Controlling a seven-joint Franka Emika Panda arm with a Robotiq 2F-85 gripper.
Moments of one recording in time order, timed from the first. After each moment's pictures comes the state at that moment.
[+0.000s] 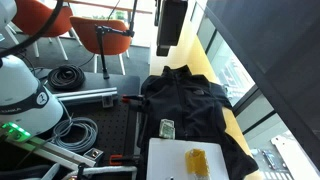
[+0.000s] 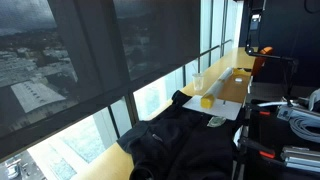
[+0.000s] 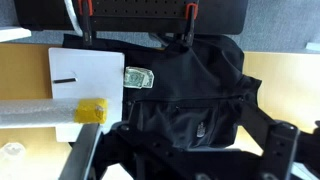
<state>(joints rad) 0.05 -0.57 -0.10 -2.47 0.13 1.90 -0.17</state>
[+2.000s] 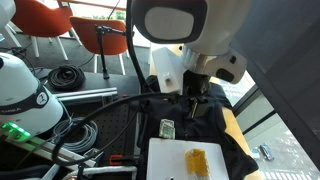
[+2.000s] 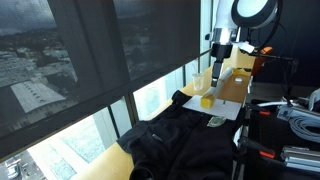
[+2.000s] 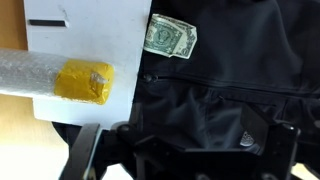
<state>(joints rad) 0.07 0.00 -0.06 -2.51 0.13 2.63 -0.30</state>
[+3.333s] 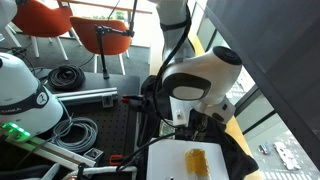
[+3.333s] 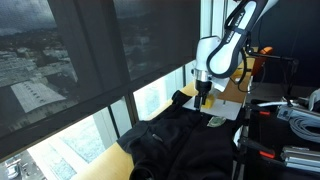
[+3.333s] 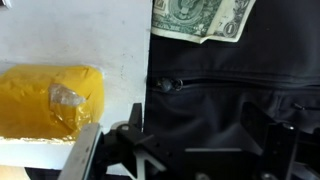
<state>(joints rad) 0.04 0.51 -0.02 -2.25 0.04 2.85 -0.10</state>
